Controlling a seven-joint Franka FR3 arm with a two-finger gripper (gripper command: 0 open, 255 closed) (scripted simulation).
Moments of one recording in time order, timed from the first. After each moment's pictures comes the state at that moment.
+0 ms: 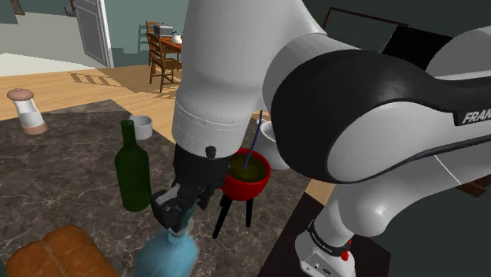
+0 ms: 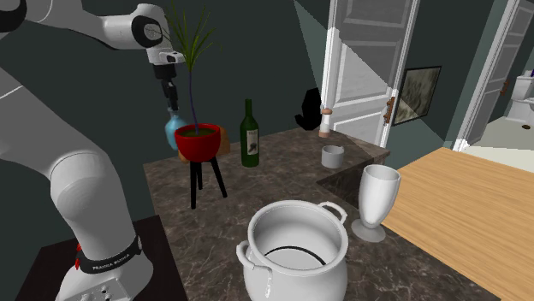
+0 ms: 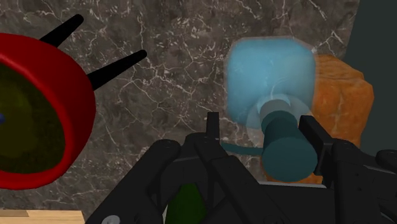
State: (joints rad) arm 0.24 -0.45 0.70 -2.16 0.29 1.87 0.72
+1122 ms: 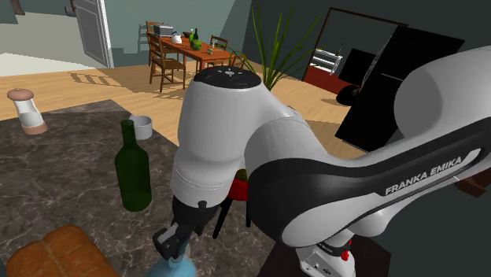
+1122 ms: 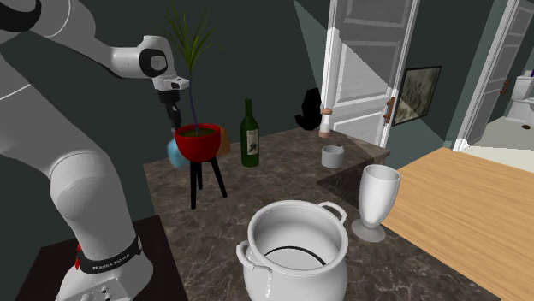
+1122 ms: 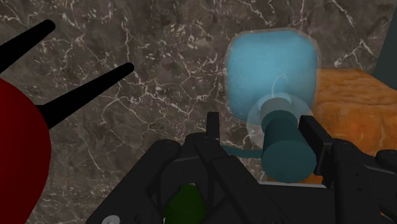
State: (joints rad) arm 0.24 -0.40 0.78 -2.34 0.30 2.11 0.73
